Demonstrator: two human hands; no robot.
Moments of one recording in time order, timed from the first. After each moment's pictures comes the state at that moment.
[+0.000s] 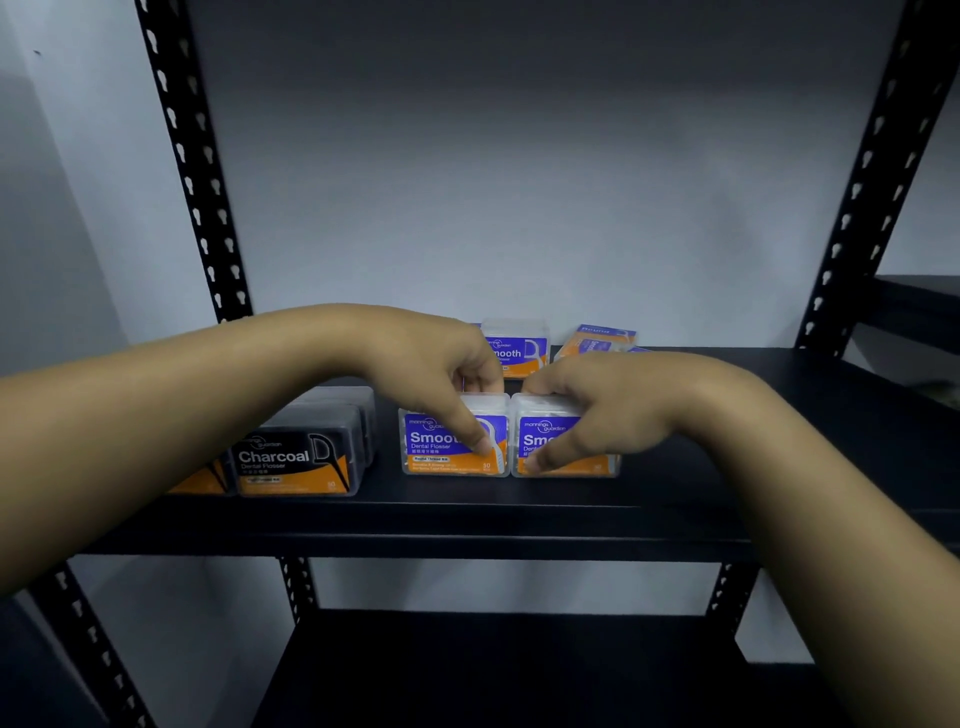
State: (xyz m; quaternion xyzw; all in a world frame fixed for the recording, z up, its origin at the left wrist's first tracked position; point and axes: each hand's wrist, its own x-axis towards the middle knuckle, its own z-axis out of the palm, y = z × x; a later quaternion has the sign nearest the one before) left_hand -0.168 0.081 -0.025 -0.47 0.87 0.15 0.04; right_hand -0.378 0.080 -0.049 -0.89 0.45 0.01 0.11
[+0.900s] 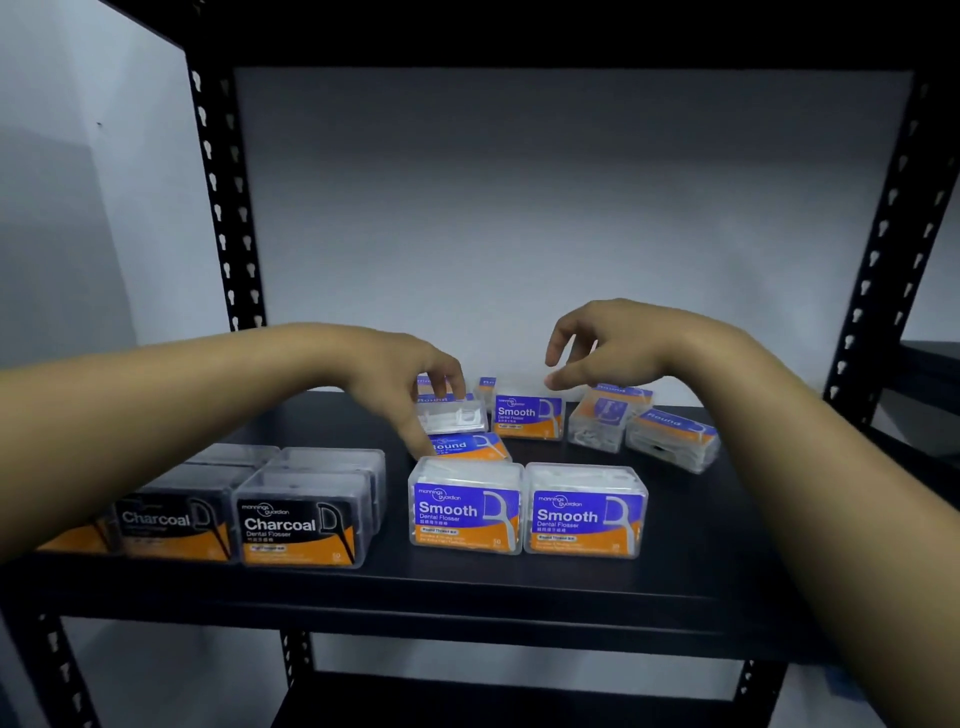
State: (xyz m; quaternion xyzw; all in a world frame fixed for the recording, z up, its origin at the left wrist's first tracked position) left_hand -0.118 0.028 -0.005 -0.56 0.82 0.06 0.05; right_hand -0.377 -0.005 0.010 -0.86 0.50 -0.10 0.05
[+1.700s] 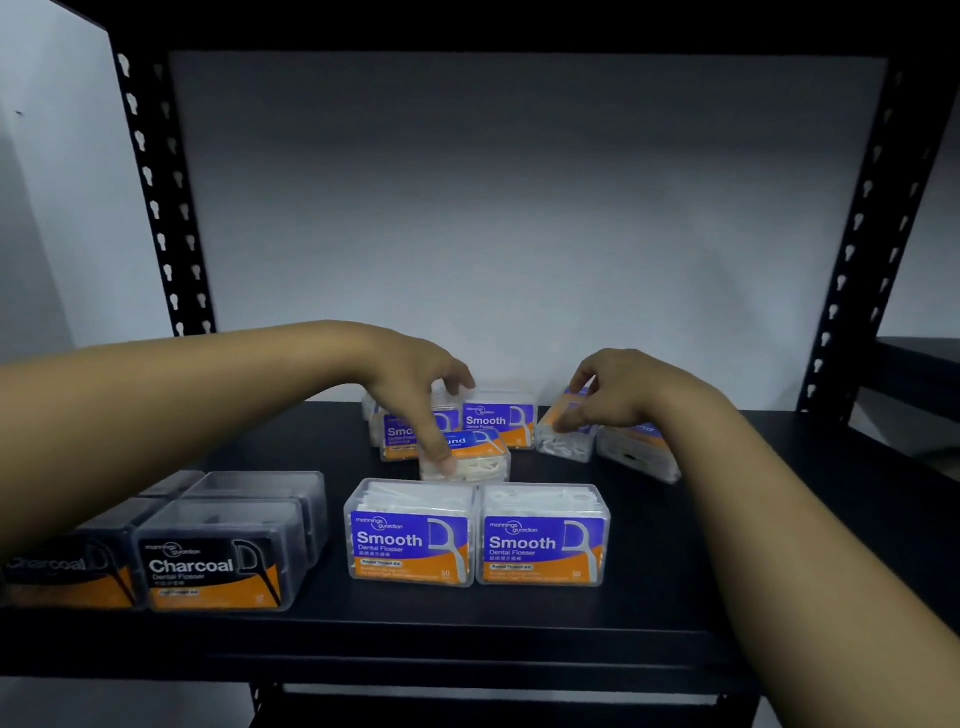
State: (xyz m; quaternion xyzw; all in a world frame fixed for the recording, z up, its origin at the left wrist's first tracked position) left_hand -0.164 -0.029 -0.011 -0.57 0.82 0.04 0.08; right_hand -0.417 -0.058 -0.042 -0.78 0.61 -0.12 0.06
